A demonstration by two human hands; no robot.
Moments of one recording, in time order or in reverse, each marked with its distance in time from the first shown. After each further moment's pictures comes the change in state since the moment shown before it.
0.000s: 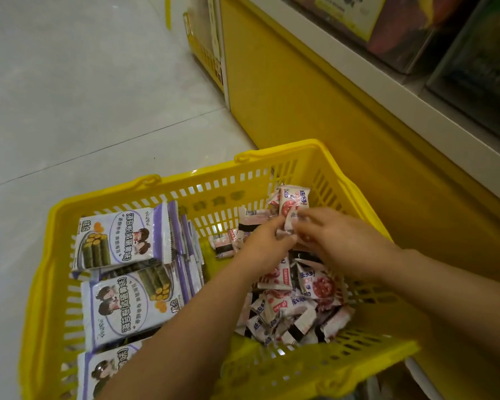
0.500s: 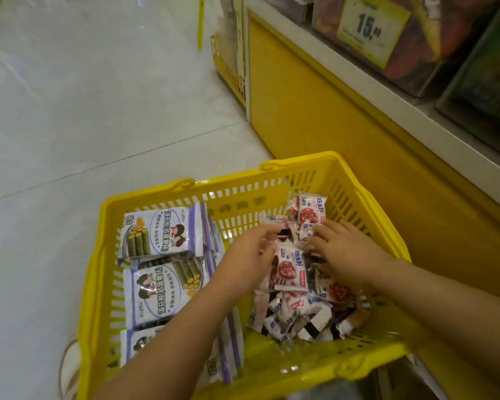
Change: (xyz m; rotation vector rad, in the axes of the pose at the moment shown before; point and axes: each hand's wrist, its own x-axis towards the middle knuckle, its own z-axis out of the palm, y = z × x) left_hand -0.059 -0.016 -0.041 0.337 0.273 0.196; right_hand 0.005 -0.025 0.002 -0.163 -0.266 0.106
